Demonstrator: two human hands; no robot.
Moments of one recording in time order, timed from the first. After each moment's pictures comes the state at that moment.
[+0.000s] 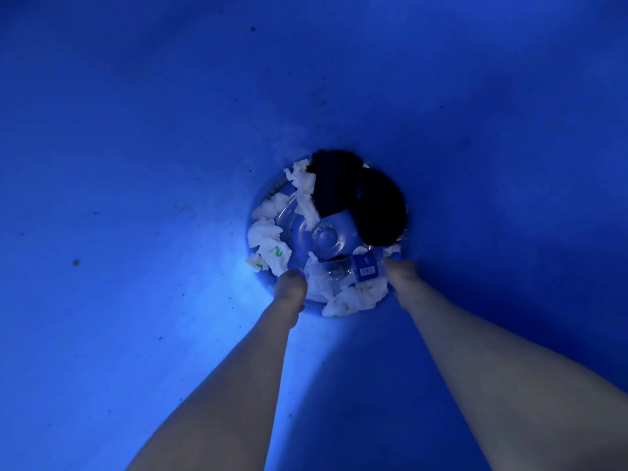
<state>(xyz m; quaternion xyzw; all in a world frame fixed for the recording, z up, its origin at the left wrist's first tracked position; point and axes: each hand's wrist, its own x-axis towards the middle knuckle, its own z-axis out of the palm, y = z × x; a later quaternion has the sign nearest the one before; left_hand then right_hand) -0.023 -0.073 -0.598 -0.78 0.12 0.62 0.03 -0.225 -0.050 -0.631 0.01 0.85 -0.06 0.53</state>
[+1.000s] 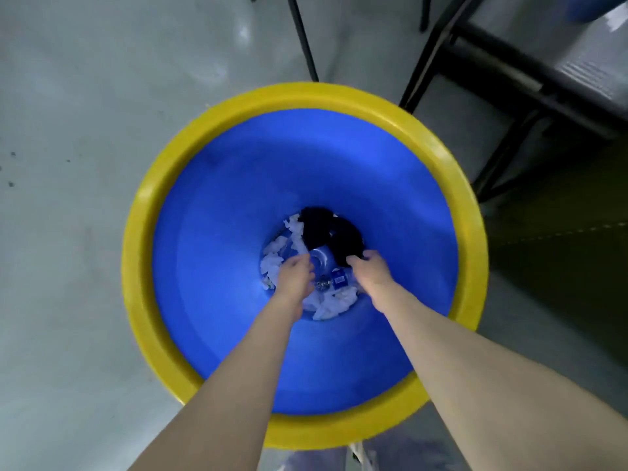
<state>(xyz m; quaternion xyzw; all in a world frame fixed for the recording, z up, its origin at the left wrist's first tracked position) -0.067 -0.073 -0.292 -0.70 0.20 0.67 -0.13 -0.213 -0.046 -0.318 -0.14 0.81 -0.18 0.54</state>
